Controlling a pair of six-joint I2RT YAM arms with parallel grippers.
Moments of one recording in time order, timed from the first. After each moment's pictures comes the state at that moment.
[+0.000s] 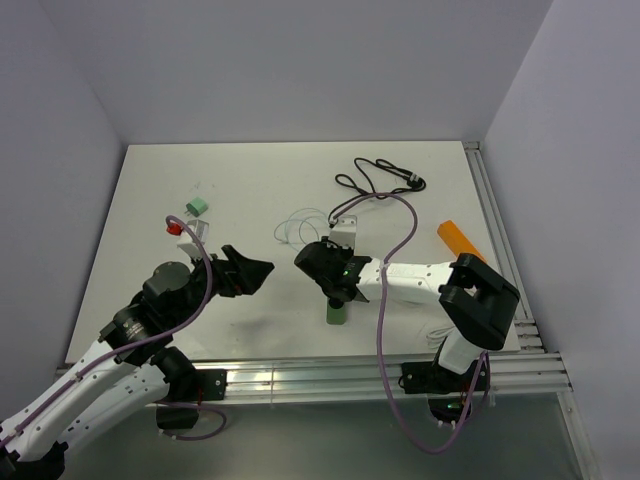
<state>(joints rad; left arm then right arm) -0.77 0.53 0.62 -0.32 -0.12 -0.75 1.00 1.62 0.93 -0.27 0.83 0.87</state>
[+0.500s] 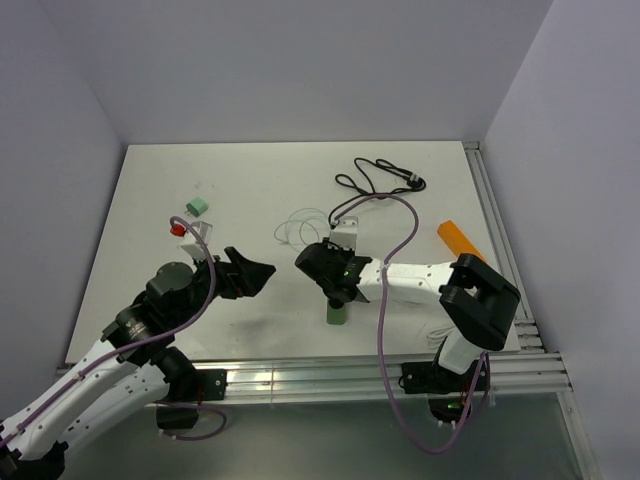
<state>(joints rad) -0.77 0.53 0.61 -0.32 -0.10 -0.76 1.00 1.62 0.92 -0.30 0.83 0.89</state>
